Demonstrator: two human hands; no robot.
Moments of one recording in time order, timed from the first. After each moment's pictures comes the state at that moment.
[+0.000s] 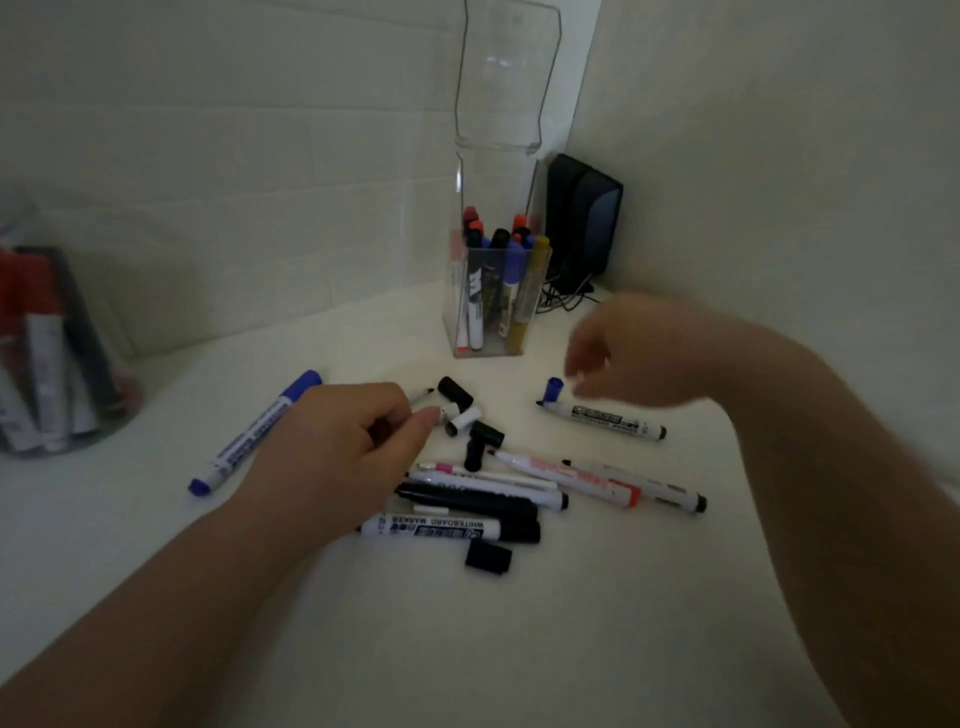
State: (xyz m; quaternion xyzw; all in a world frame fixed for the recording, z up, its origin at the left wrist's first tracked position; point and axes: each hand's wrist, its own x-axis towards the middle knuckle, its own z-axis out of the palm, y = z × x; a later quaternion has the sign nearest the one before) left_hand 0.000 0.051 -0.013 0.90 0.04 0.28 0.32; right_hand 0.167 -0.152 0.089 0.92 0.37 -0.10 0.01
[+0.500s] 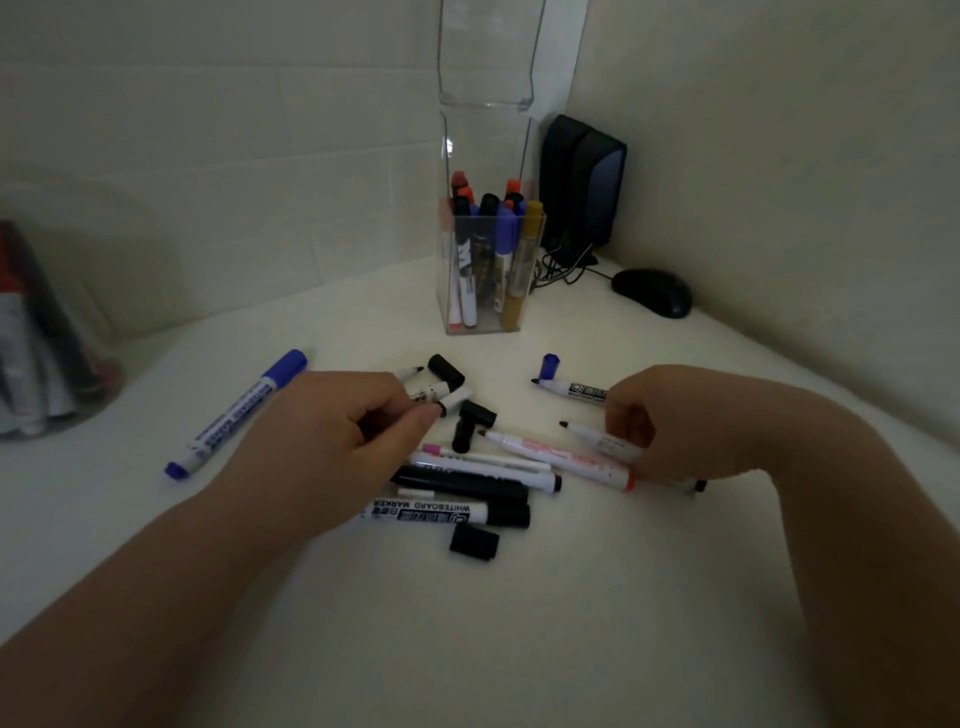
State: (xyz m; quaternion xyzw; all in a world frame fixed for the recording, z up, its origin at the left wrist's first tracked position) left_hand -0.001 0.042 -0.012 0.92 0.03 0.23 0.31; right_hand 0.165 -0.205 0.035 0.92 0.34 -0.20 0.06
